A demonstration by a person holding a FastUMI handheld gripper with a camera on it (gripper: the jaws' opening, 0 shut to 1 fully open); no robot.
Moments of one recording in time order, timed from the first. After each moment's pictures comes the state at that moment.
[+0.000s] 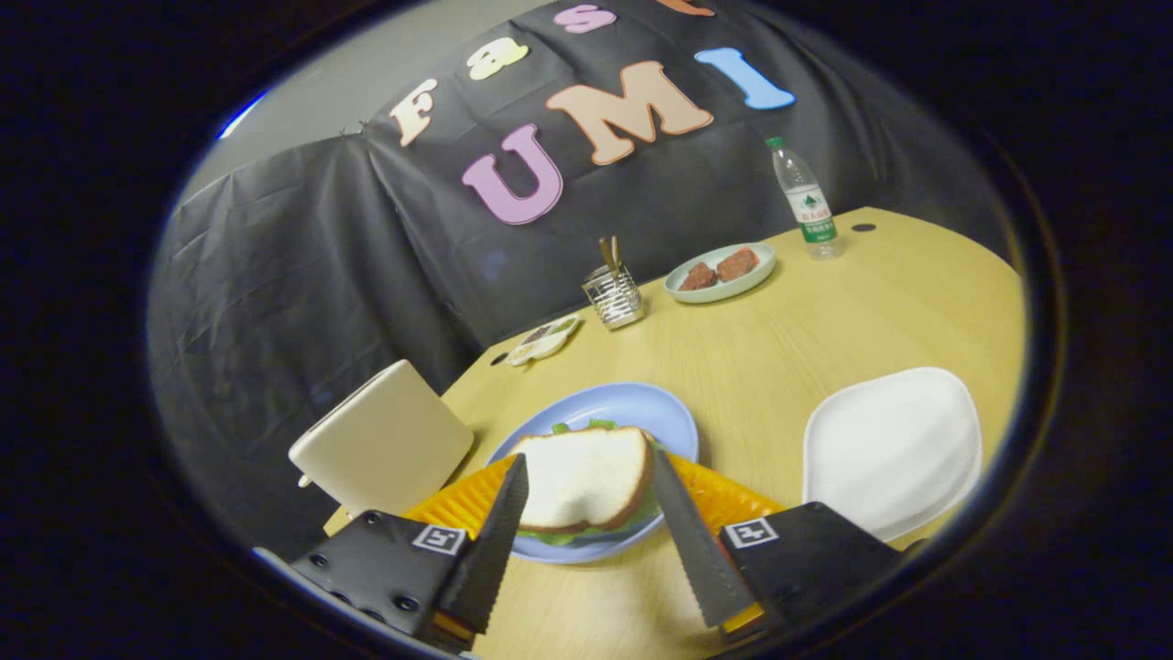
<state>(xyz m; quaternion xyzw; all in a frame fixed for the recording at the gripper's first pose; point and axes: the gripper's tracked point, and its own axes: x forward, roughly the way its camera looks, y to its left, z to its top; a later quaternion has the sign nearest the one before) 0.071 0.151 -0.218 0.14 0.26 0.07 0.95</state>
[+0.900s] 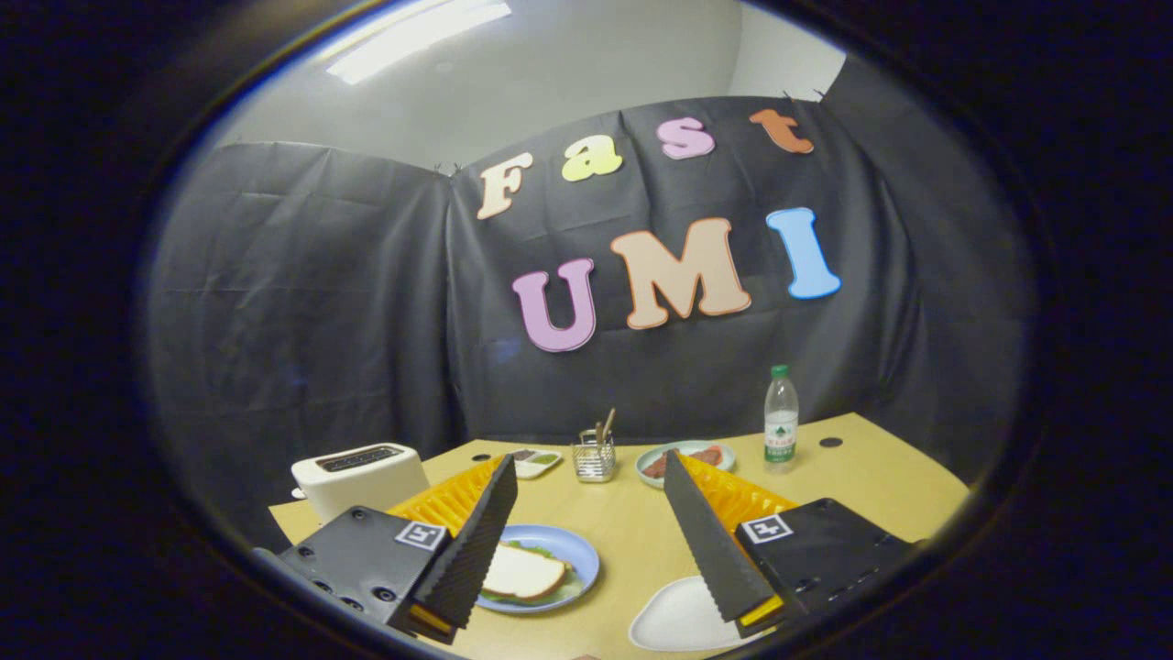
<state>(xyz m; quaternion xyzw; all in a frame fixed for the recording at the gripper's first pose) 0.077 0.085 -0.023 -0.01 0.05 0.09 0.99</state>
